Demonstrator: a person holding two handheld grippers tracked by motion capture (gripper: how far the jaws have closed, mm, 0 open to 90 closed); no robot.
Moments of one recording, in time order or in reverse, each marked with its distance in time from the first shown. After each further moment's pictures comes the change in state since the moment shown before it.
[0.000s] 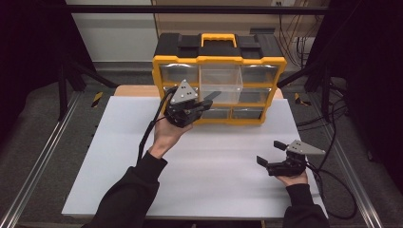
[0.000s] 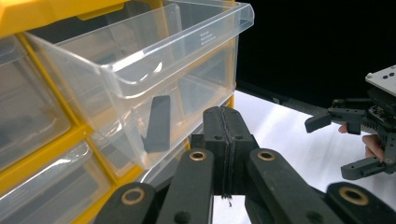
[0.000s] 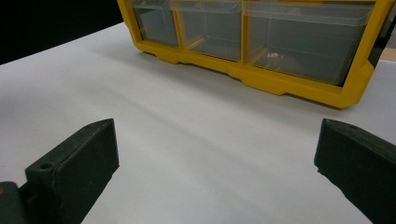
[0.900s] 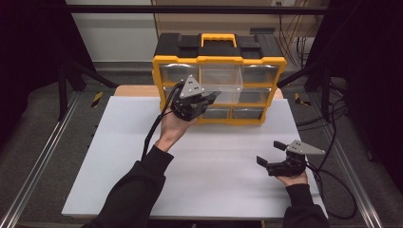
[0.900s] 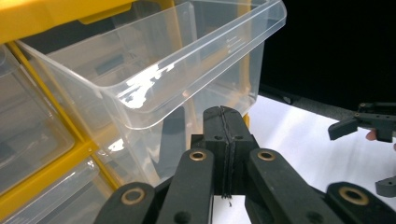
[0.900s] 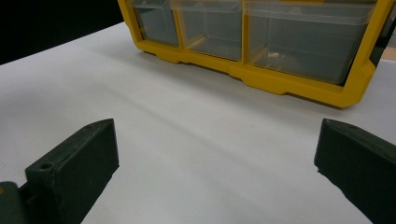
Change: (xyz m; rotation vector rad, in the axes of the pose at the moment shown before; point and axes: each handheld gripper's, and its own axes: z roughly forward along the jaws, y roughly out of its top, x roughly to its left) left arm 0.010 0.002 0.023 0.012 0.032 0.012; right arm 0.000 0.000 0.000 0.002 0.002 0.002
